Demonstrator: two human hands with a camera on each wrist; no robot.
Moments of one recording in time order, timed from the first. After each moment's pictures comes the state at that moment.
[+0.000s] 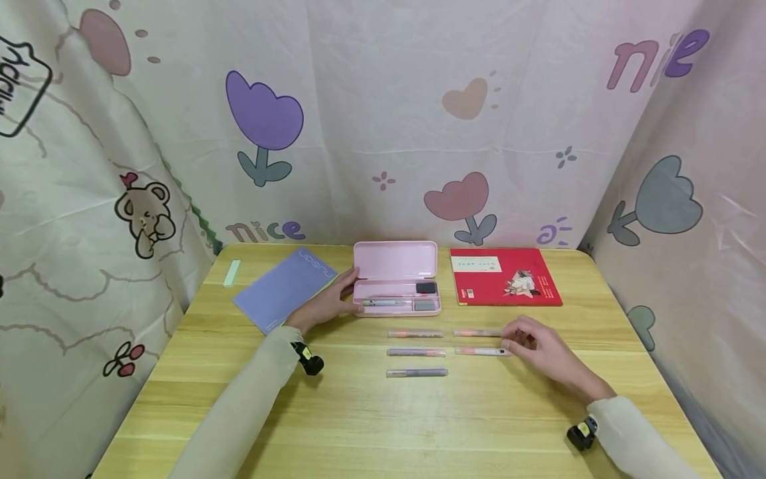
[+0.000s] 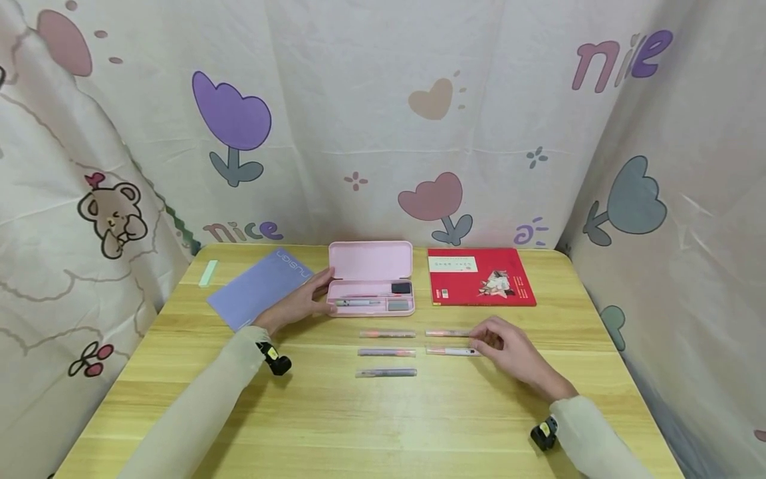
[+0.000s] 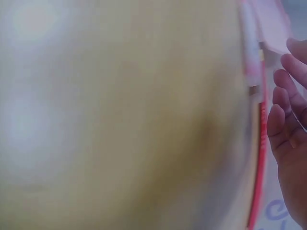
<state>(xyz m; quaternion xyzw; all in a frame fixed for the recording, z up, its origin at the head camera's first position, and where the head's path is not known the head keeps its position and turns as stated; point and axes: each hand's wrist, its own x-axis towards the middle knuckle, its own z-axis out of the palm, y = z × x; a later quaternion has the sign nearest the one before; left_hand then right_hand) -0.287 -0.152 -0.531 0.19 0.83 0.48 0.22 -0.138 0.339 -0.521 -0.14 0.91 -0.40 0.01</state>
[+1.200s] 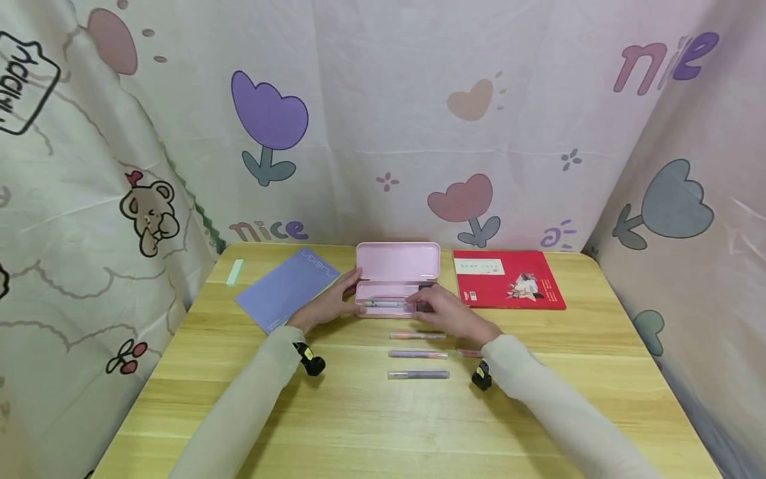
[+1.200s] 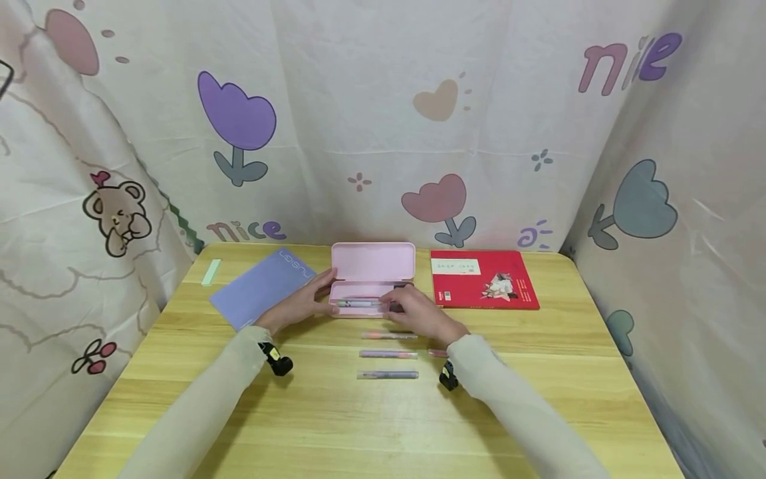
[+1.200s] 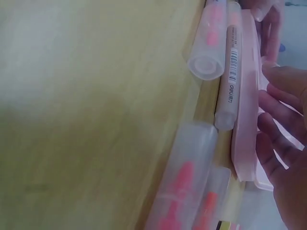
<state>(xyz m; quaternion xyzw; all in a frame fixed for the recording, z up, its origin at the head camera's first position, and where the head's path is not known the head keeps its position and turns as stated) -0.286 -0.152 -0.528 0.20 0.83 0.48 0.22 -0.242 0.177 -0.505 -0.29 0.89 -0.33 0.08</state>
